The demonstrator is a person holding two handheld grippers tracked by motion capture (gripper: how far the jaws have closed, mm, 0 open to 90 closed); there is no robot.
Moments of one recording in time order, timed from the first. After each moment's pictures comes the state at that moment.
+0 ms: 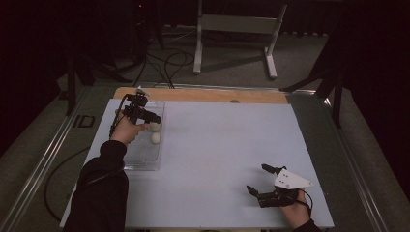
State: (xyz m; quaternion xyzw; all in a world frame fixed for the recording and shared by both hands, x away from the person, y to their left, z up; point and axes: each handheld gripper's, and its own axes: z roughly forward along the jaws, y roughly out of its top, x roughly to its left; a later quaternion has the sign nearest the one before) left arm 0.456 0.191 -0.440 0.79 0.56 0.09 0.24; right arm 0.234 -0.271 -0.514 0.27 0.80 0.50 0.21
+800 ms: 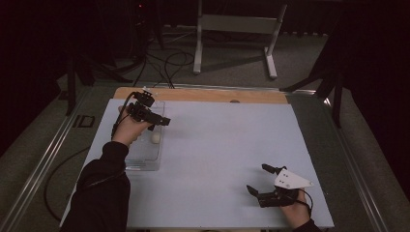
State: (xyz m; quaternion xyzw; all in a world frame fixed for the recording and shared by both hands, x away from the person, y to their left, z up) left arm 0.435 0.170 -0.416 0.83 0.48 0.10 0.29; right arm 0.234 -0.272 -0.514 0.27 0.80 0.50 0.22
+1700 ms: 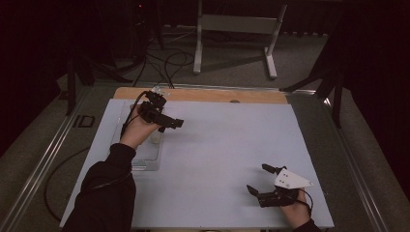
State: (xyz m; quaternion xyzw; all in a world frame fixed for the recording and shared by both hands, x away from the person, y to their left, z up) left arm 0.417 0.137 -0.396 0.84 0.41 0.08 0.34; right arm 0.234 -0.272 -0.514 0.27 0.80 0.50 0.21
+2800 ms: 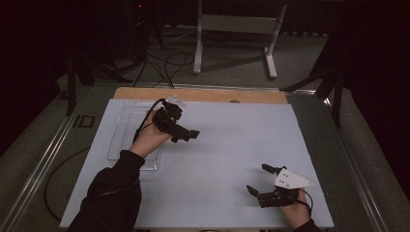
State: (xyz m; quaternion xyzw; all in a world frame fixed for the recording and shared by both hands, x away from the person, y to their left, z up) left arm 0.386 0.094 -0.395 0.87 0.32 0.05 0.38; right arm 0.234 -0.272 -0.514 0.27 0.80 0.50 0.21
